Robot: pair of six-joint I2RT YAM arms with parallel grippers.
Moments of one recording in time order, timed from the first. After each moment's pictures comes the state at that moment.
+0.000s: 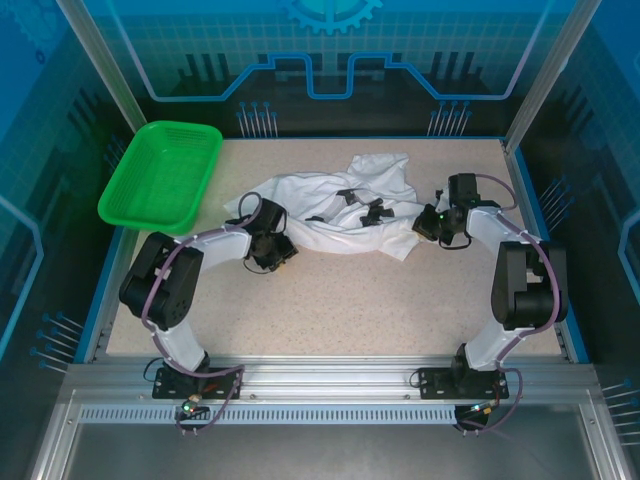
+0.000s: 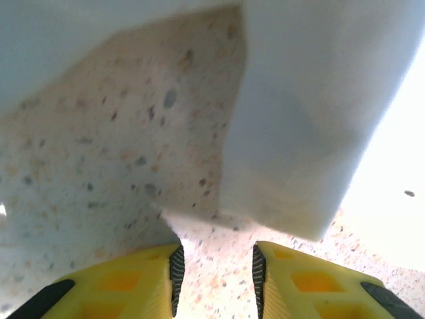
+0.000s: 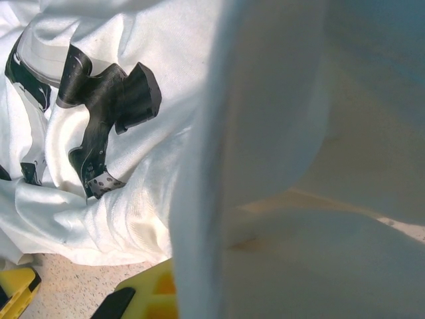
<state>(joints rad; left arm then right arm) -0.38 1.75 0.97 -0.36 0.14 -1.02 -0.01 1.68 1.06 -0.50 -0.41 0.49</state>
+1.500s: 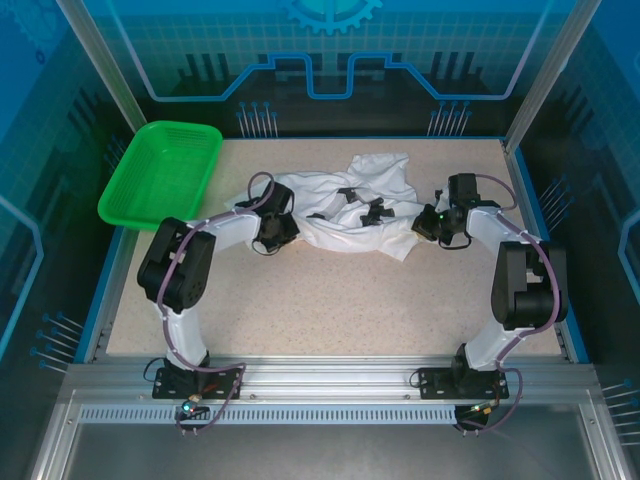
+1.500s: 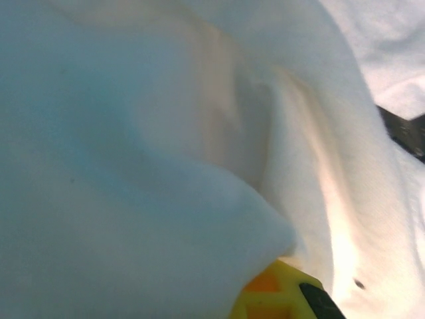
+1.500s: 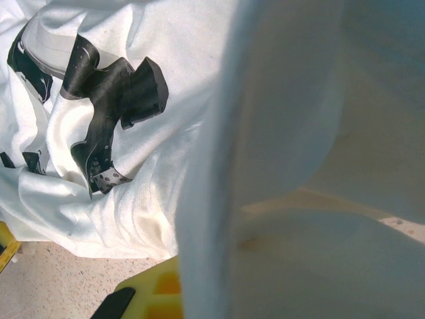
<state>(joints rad) -0.37 1.88 1.18 -0.41 0.05 -0.90 -0.01 1.68 1.06 -0.50 -0.42 0.49</state>
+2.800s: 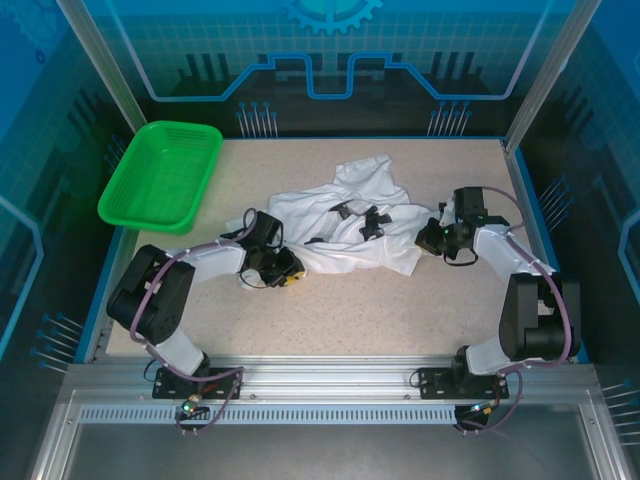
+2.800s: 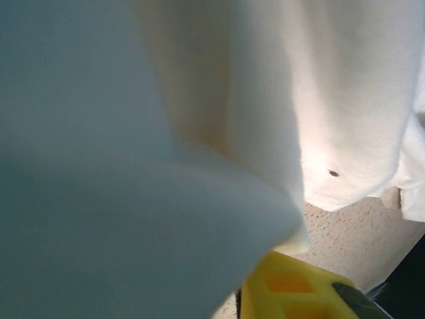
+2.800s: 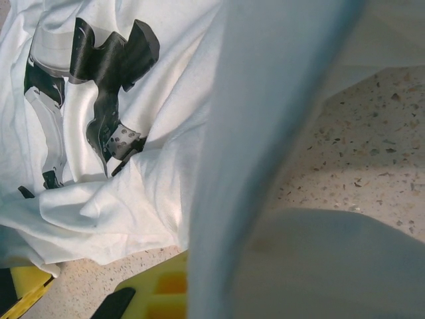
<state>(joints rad) -0.41 1.65 0.82 -0.31 0.45 -1.03 -0.01 1.48 0.92 -0.57 -0.43 0.46</state>
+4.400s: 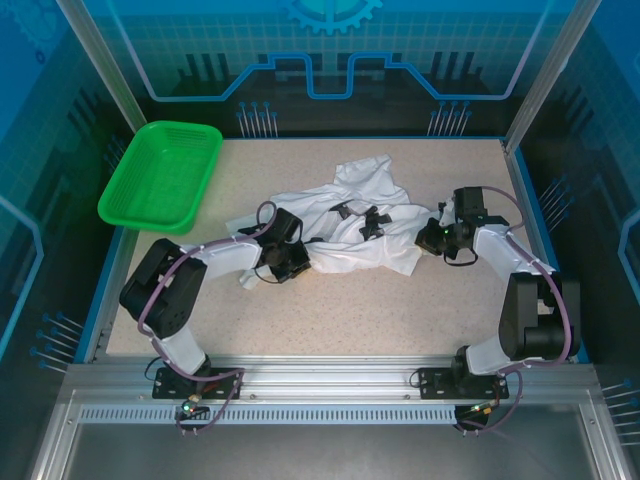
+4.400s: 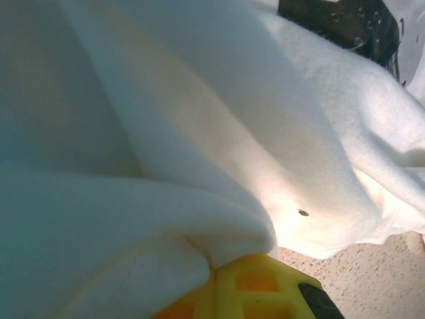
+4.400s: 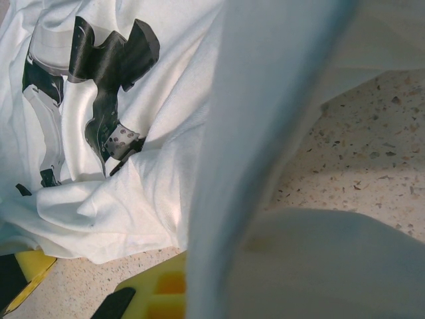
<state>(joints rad) -0.51 1.71 0.93 -0.36 0.24 -1.07 -0.01 1.48 0.92 -0.56 -0.43 0.45</state>
